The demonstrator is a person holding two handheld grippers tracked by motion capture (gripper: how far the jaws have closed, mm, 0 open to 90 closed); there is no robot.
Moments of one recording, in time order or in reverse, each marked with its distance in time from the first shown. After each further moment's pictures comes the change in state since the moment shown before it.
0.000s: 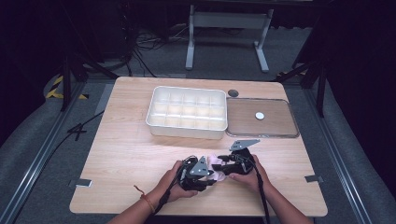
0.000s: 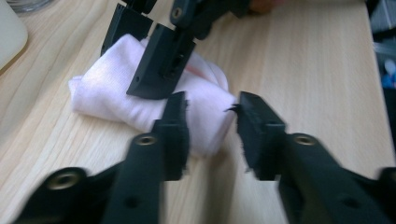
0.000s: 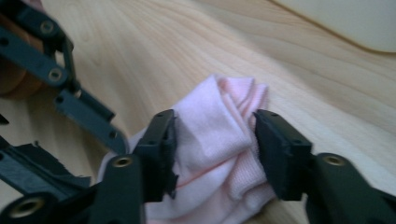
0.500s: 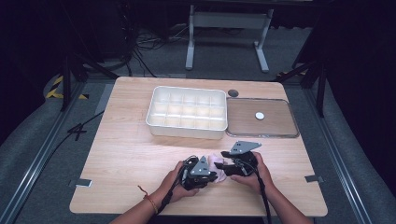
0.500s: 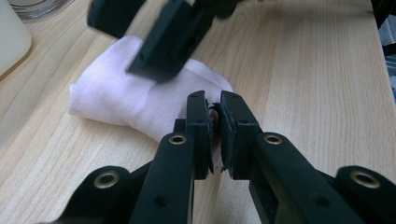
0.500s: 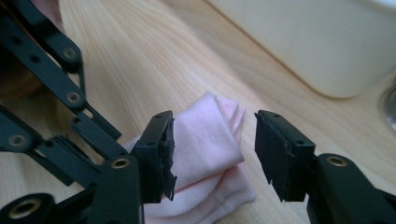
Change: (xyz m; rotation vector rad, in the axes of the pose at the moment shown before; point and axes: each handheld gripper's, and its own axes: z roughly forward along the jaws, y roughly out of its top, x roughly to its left) left arm 0.001 -0.003 0.016 -0.083 0.028 -0.044; right arm 0.019 0.008 -0.015 -0.021 -0.161 -0.159
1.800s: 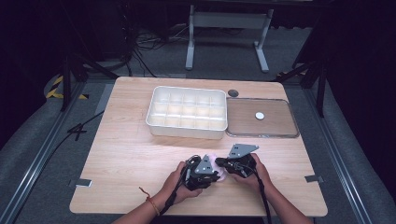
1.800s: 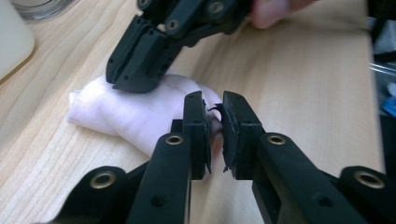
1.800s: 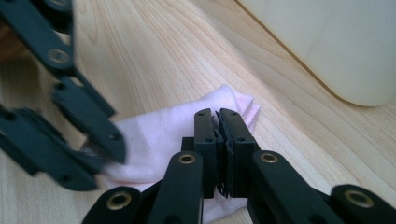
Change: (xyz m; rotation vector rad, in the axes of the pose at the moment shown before) left arm -0.008 0.015 -0.009 0.024 0.002 -0.041; right arm -0.002 -0.007 0.006 -0.016 0.030 -0.117
